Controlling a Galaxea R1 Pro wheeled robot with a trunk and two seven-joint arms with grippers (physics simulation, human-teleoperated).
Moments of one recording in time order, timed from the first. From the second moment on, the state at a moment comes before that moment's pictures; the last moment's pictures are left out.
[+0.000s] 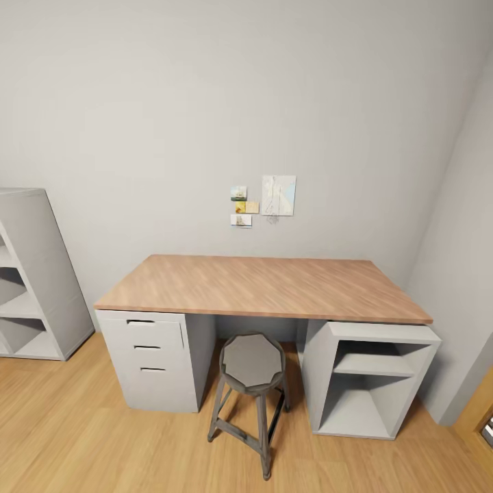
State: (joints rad) left arm 0.00 0.01 0.00 -0.01 0.01 0.00 0.01; right arm -0.03 0.01 0.00 -0.04 -0.01 0.02 0.01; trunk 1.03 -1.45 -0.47
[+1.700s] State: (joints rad) left arm 0.01 0.07 0.24 -0.02 -0.01 -0.09 -0.01; right arm -0.12 0.01 0.00 -0.09 0.08 0.01 -0.01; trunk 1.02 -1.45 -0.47
